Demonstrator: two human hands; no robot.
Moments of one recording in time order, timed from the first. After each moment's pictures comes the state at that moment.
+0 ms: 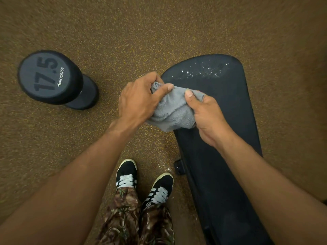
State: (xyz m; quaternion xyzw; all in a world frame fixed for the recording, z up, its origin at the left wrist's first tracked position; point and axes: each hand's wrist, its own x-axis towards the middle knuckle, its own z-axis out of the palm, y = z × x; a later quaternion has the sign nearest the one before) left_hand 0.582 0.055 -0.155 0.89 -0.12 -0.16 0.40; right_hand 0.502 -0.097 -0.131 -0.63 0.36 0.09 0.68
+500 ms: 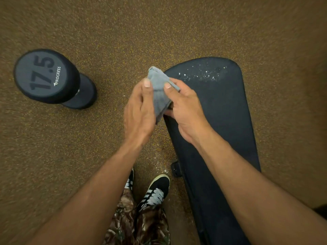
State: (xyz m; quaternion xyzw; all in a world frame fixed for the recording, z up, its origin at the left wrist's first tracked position) left_hand 0.541 0.038 -0.149 0.82 0.07 -0.16 0.54; right_hand 0.532 -0.067 -0.132 -0.61 0.33 0.08 0.72
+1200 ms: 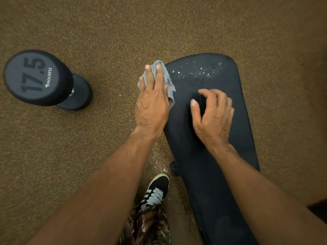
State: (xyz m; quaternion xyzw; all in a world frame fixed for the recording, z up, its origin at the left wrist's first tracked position) left_hand 0.555 -0.012 -0.188 0.93 -0.10 -0.16 0.31; right_hand 0.466 -0.148 -0.177 -0.96 0.22 -0.10 0.11
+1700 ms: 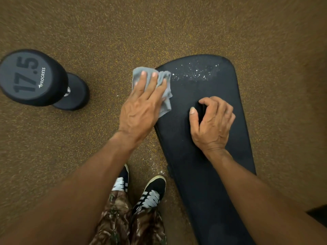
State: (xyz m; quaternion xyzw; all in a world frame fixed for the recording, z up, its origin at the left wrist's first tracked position) left_hand 0.554 0.013 -0.209 0.93 -0.30 -0.04 0.22; right_hand 0.454 -0.164 -0.196 -0.96 0.21 -0.12 0.10
